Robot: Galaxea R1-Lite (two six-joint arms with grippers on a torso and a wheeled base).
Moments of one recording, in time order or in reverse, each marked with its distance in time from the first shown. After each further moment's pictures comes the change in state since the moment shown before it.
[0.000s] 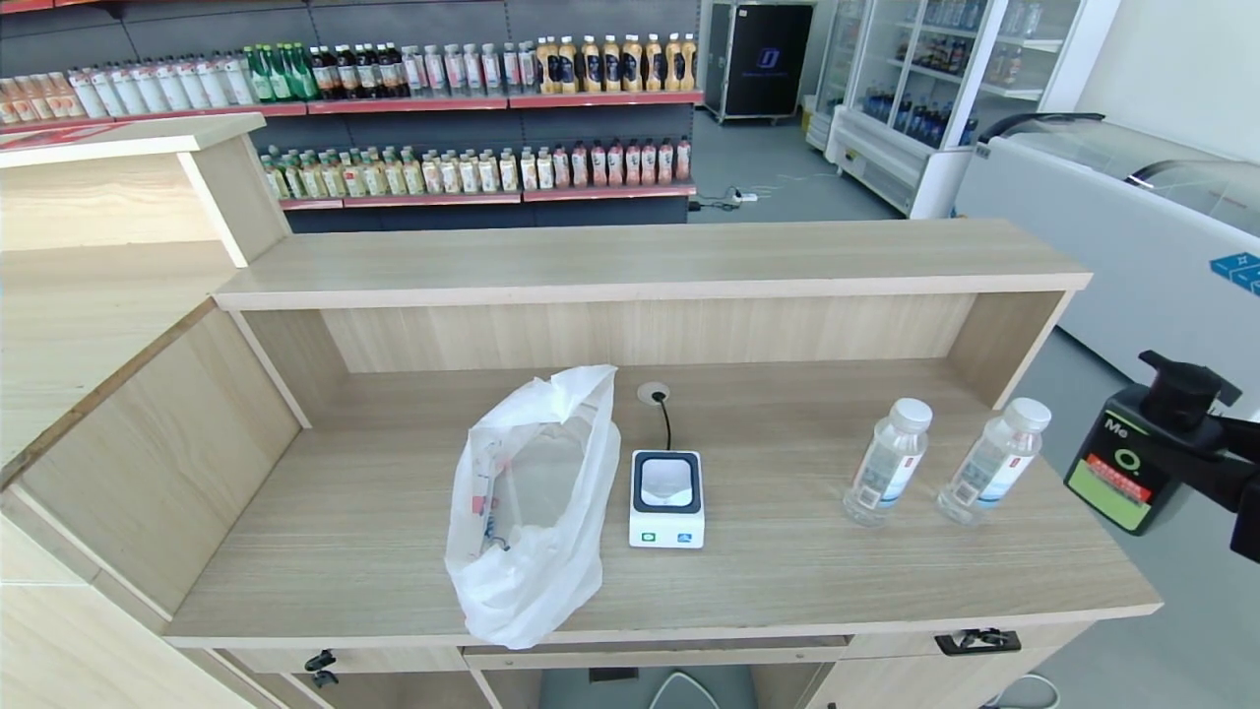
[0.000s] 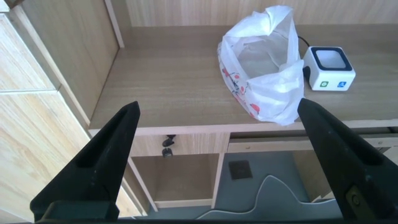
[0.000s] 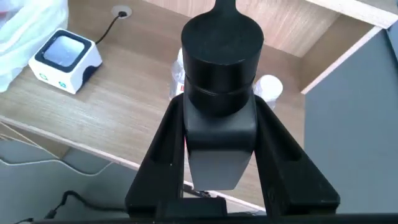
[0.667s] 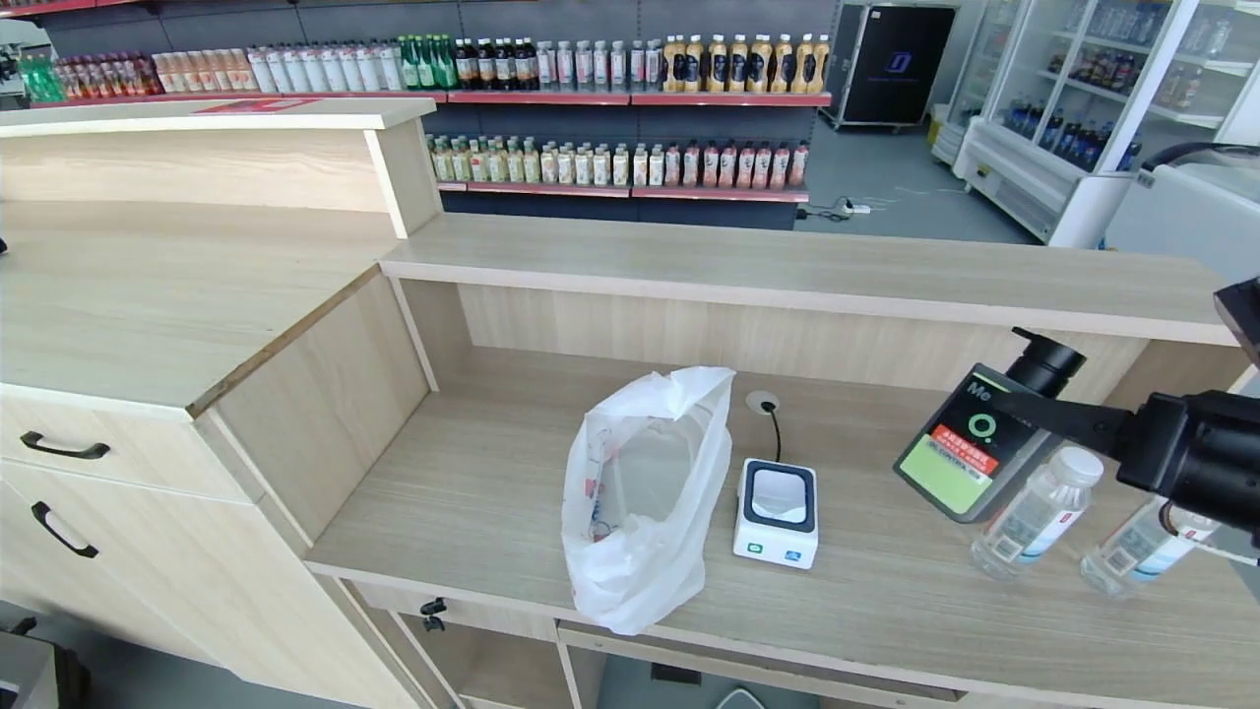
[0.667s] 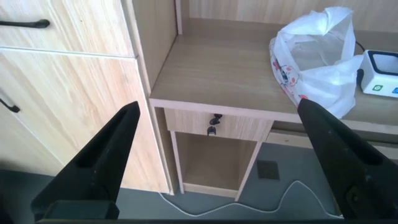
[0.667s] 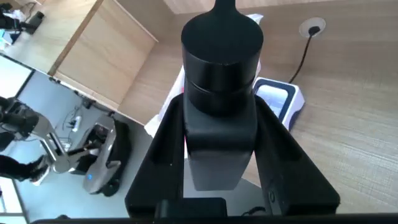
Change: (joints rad) left arm 0.001 0.000 0.000 0.000 0.000 0.000; right arm 0.372 0.114 -0.076 -0.082 -0.061 0.770
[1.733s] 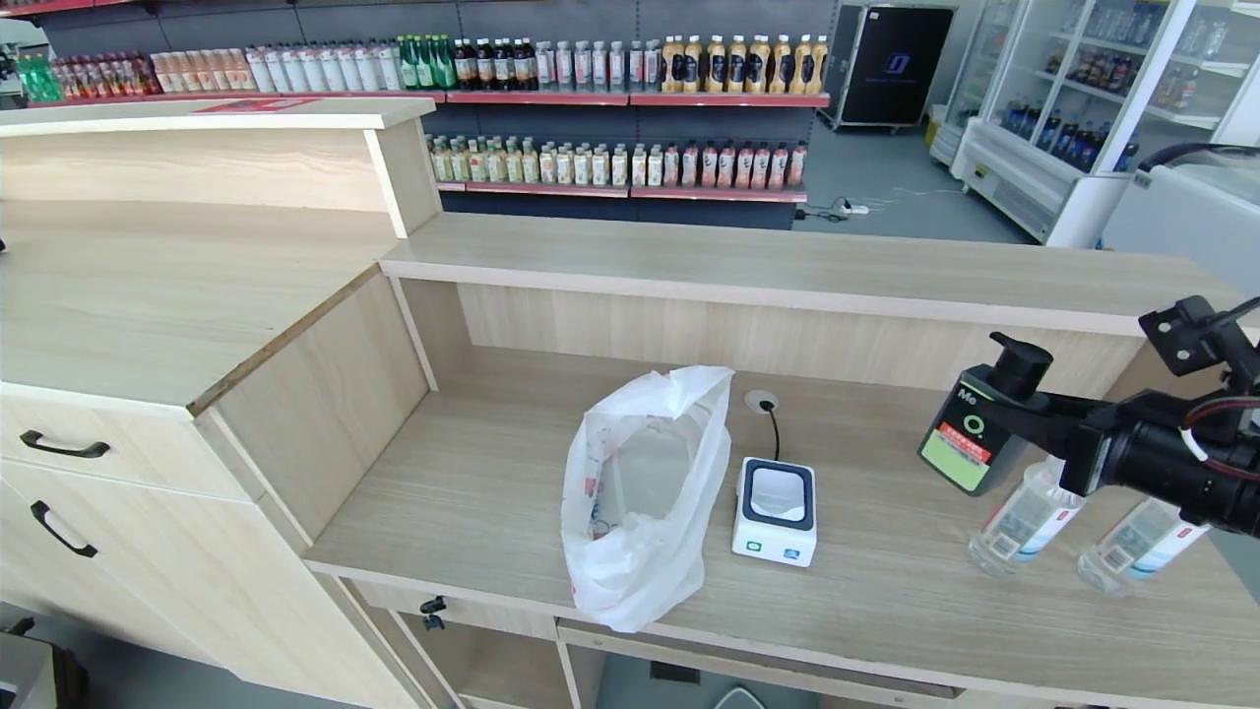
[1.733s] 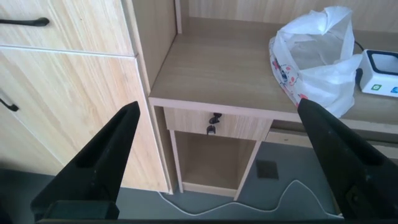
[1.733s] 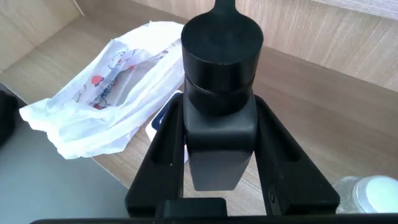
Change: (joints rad) left arm 0.000 0.000 0.000 0.000 -0.001 0.000; right arm -0.137 0.214 0.043 -0.253 0.029 -0.480
